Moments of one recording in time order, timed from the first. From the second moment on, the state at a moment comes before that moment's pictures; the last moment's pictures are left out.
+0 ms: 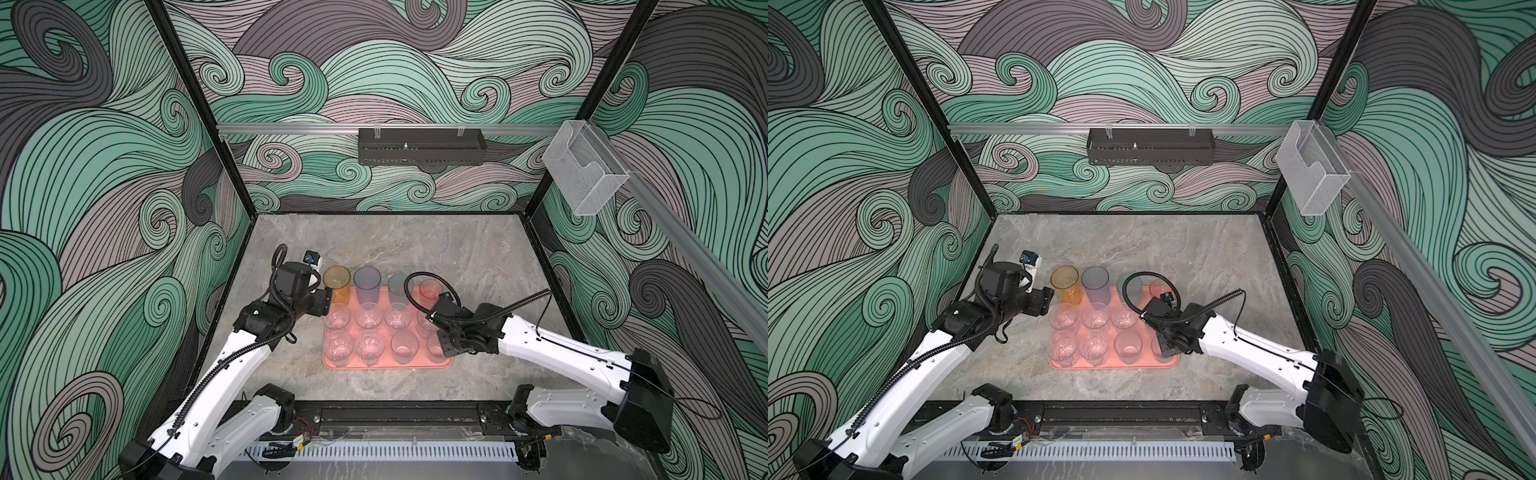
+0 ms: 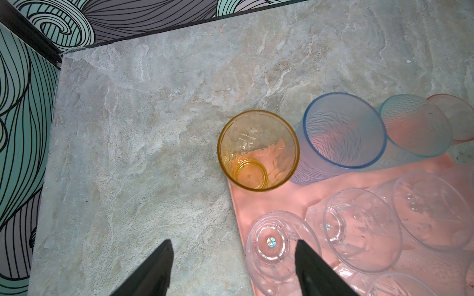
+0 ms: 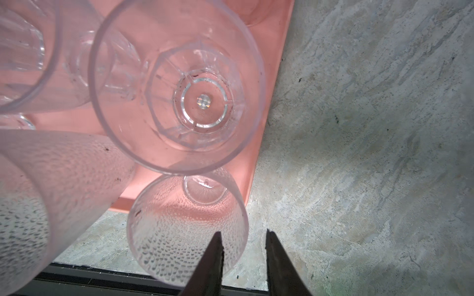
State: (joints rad) left arm -0.37 0.91 0.88 -0.73 -0.15 -0.07; right arm 0.95 1.24 0.93 -1.05 0.26 0.61
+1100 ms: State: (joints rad) left arm -0.23 0.91 0.58 0.01 -0.56 -0.11; right arm 0.28 1.24 0.75 -0.01 0.60 0.13
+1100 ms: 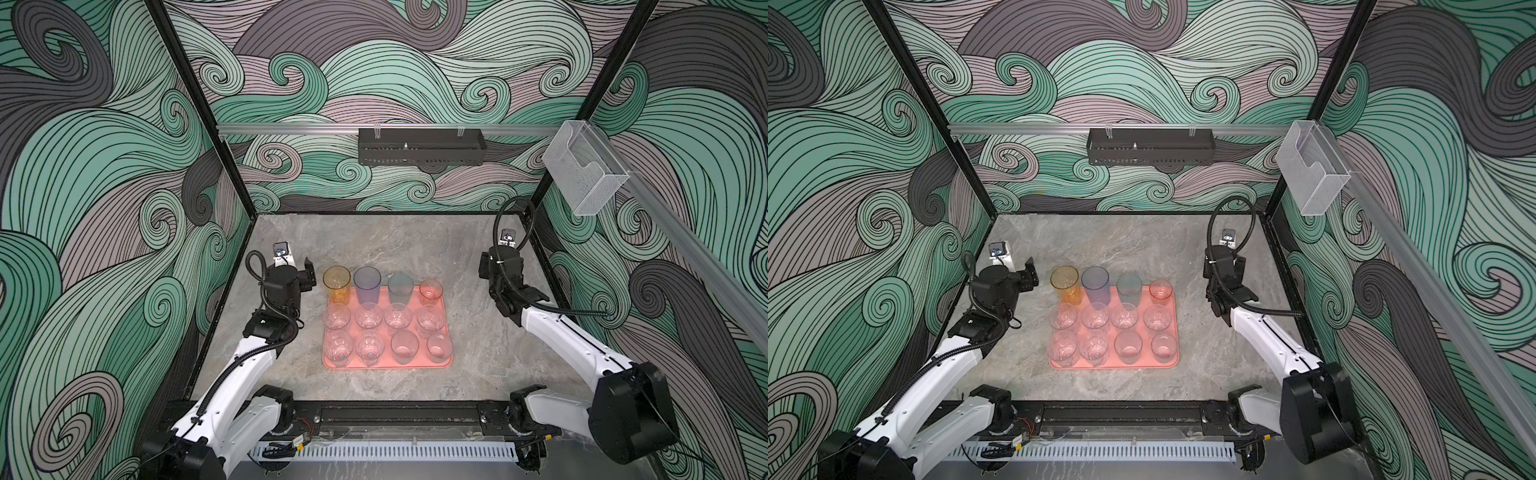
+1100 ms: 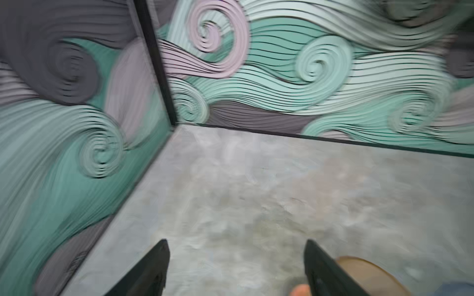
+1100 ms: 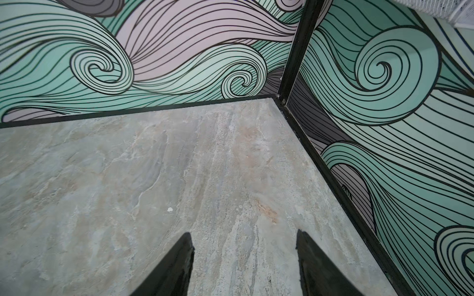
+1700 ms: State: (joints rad) left arm -0.14 1.15 0.47 0.19 -0.72 -0.11; right arm 0.18 1.39 0.56 0.30 0.56 0.03
